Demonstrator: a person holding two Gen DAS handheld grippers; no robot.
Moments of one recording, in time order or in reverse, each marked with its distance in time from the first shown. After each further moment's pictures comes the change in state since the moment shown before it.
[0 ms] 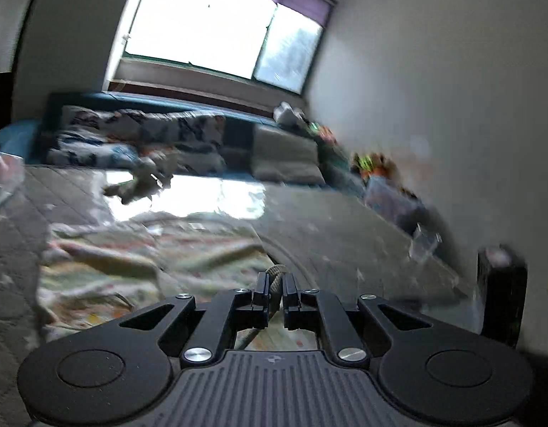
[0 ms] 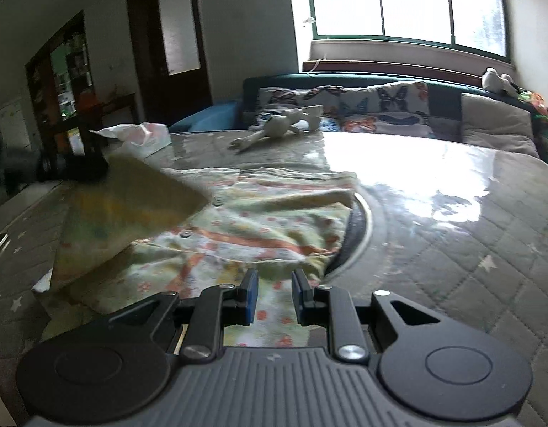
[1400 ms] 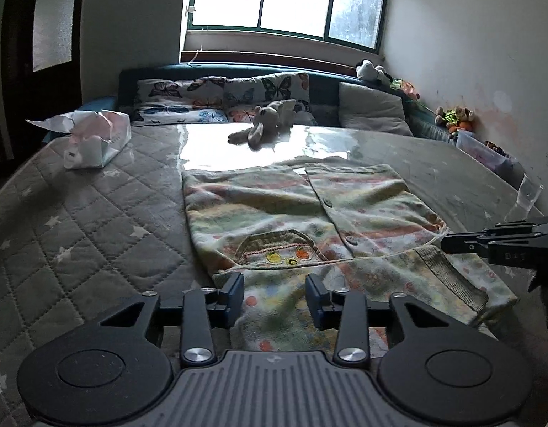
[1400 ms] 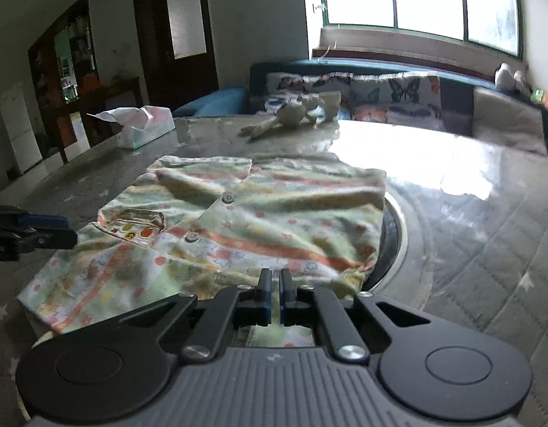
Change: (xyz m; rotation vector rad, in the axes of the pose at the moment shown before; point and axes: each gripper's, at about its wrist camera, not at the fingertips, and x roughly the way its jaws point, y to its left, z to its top) left arm -0.016 0.111 -0.036 0.007 0.120 0.303; right arm 0.046 0.026 0.015 -0.029 0.059 0.033
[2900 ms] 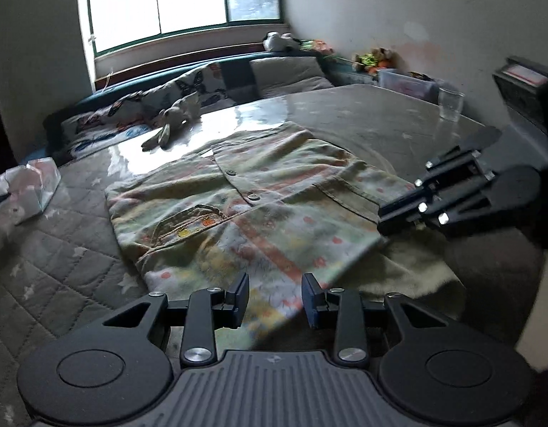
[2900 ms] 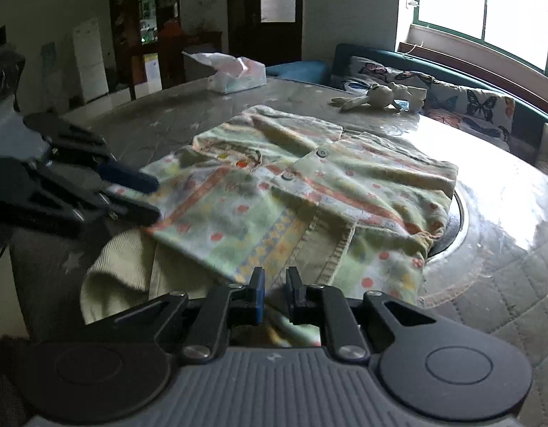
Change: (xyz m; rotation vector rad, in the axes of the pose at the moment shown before) left arm -0.037 -0.054 -0.032 0.357 0.049 -0.148; right arm -0.032 0.038 -0.034 -0.268 0.099 0.149
